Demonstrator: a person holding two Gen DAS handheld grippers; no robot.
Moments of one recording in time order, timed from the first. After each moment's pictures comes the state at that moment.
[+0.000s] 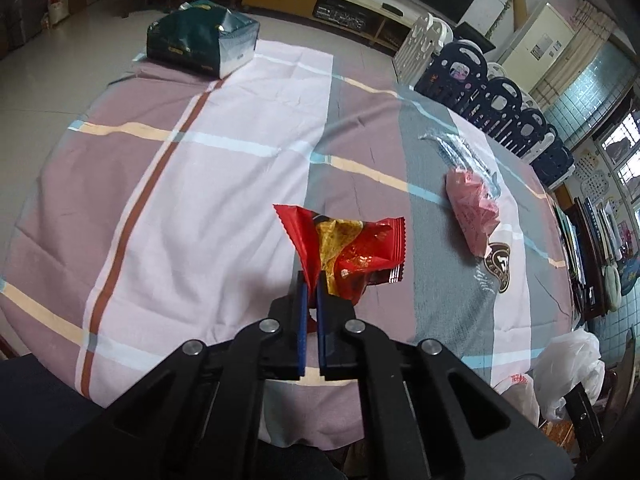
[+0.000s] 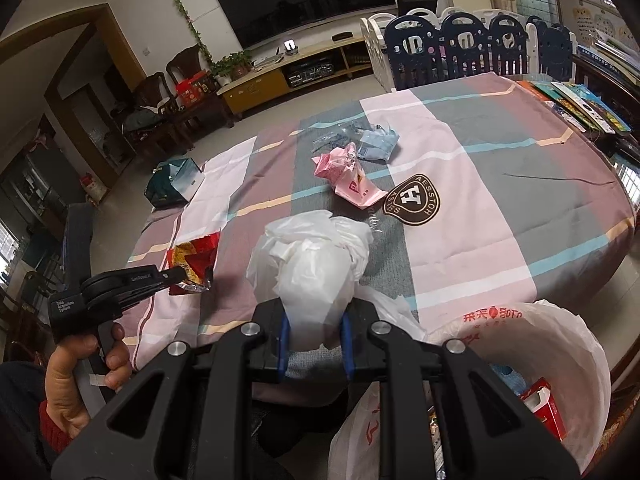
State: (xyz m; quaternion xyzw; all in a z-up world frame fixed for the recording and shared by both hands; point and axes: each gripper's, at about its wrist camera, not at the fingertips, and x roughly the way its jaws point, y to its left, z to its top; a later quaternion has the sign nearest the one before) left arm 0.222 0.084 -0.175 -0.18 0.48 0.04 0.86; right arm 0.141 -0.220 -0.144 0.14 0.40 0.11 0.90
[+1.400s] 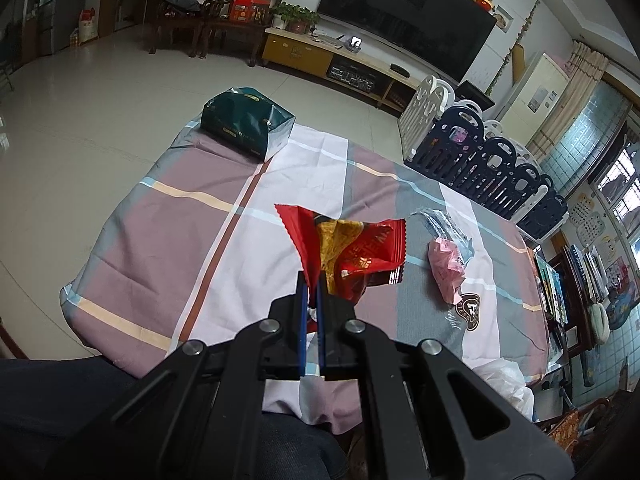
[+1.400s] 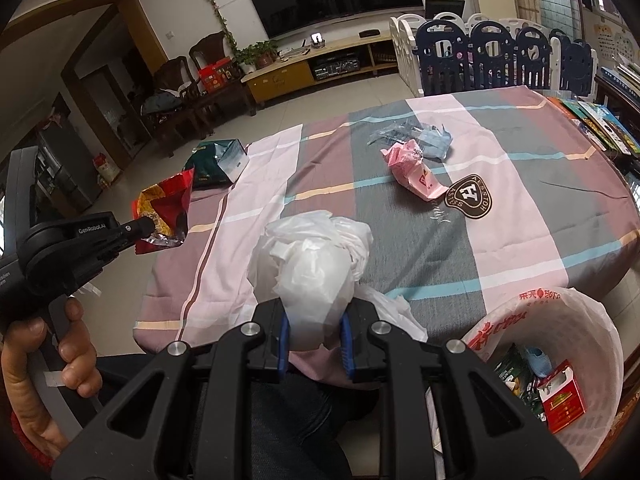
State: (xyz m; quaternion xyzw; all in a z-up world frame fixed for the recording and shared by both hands) left arm 0.153 0.128 -0.080 -0.20 0.39 0.07 0.89; right arm 0.116 -0.142 -0.117 0.12 0.41 0.14 0.89
